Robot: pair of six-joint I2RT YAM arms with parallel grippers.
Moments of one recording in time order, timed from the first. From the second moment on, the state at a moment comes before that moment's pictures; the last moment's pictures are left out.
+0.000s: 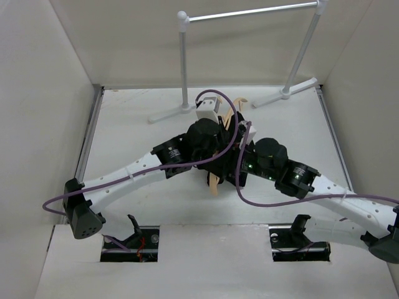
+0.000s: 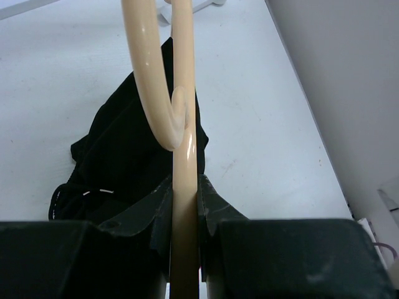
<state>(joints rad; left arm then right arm) -1.03 1.37 1.31 -0.32 -0.45 -0.65 0.96 1.00 0.95 -0.22 -0.08 0.73</state>
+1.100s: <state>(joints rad) -0.83 0.93 1.09 -0.33 -0.41 -0.82 0.43 1.09 1.09 -0.02 -0.28 0.86</state>
